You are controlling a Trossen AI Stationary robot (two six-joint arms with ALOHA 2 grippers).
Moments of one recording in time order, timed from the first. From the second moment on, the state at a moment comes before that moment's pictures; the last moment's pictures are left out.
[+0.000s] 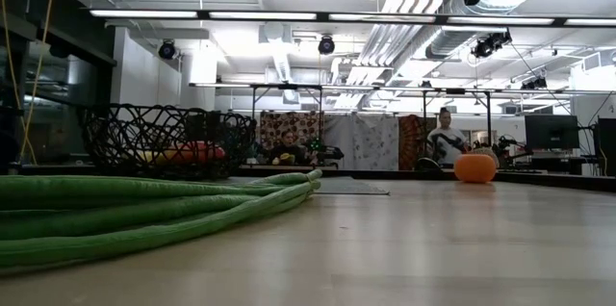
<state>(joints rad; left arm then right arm) 0.09 0.50 0.62 -0.04 -0.31 -0.21 -0.10 0.67 0.61 0.13 0.03 0.36</state>
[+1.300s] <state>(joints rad) 0.09 0.51 0.62 -0.04 -0.29 -0.21 -0.10 0.67 0.61 0.12 -0.16 0.20</state>
